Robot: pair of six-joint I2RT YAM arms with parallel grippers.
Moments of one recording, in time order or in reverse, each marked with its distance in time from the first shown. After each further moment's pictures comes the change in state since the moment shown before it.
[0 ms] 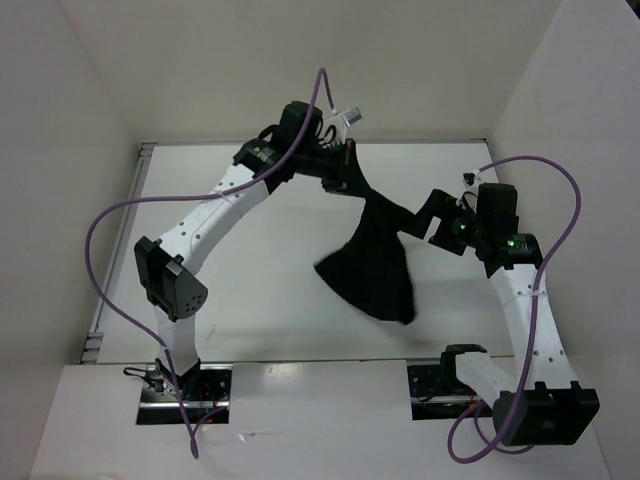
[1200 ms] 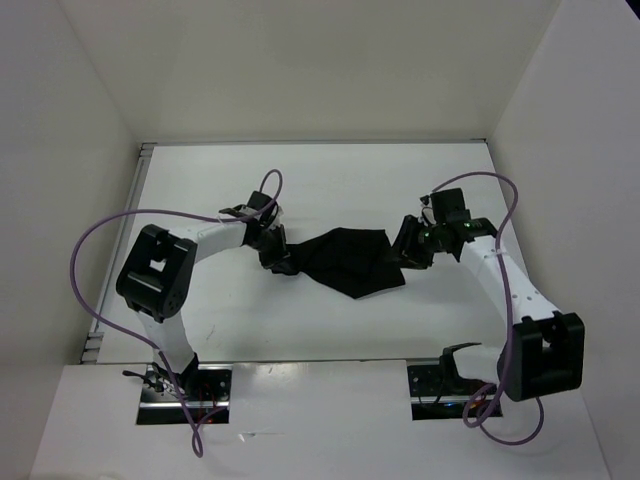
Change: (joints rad) left arm 0.232 -0.093 -0.943 0.229 -0.304 -0.108; right arm 0.170 0.232 -0.090 0.002 0.022 0.061
